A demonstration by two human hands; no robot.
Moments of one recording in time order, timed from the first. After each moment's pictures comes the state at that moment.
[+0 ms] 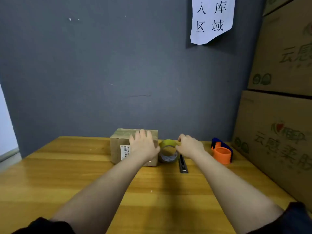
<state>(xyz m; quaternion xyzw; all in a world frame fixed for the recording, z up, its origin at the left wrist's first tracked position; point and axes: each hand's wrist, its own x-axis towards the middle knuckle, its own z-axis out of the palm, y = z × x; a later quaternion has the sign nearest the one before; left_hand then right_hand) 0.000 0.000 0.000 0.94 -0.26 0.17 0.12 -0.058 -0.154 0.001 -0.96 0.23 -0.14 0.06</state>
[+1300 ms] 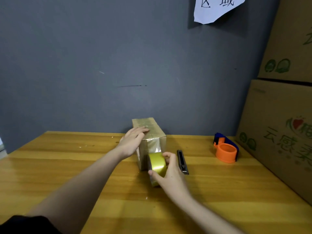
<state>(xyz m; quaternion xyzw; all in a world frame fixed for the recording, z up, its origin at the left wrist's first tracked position) 0.096 -0.003 -0.034 0.87 -0.35 0.01 0.35 -0.076 -0.094 -0.079 -0.89 0.16 -0.24 0.36</state>
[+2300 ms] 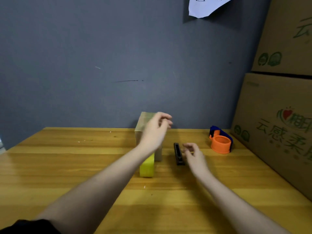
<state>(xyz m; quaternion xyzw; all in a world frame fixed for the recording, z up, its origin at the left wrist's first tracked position) -0.002 -0.051 0.001 0.70 -0.36 0.02 0.62 -0.080 -0.178 -0.086 -0.79 0.25 -0.27 0.49</state>
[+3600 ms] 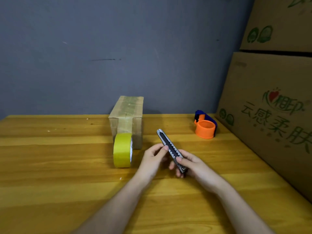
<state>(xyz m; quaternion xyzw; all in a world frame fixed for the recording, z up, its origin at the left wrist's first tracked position) -0.046 -0.097 -0.119 0.61 -0.28 -0.21 0.71 -0.147 -0.212 -0.110 -0.72 0.06 -0.07 0.69</state>
